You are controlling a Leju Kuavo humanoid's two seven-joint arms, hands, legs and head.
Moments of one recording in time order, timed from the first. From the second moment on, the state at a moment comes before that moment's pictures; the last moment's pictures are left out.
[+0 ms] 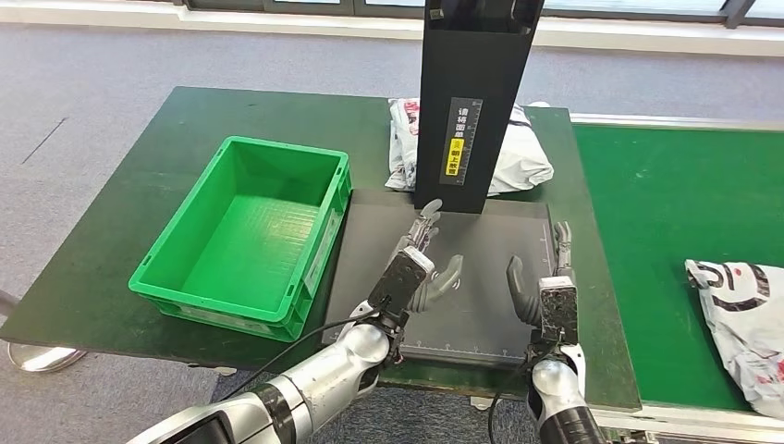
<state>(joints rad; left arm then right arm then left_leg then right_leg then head) -0.68 -0.37 -0.98 -0.47 0.42 0.45 -0.70 -0.19 0.12 0.09 -1.06 0.26 -0.42 -0.67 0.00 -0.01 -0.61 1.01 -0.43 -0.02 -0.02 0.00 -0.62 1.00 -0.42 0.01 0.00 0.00</state>
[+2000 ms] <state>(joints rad) -0.65 -0.36 -0.67 -0.42 0.28 0.44 -0.70 -0.32 -0.33 -0.25 -0.50 0.82 -0.67 -0.13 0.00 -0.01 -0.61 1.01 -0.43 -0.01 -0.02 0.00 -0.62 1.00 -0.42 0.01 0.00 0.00</state>
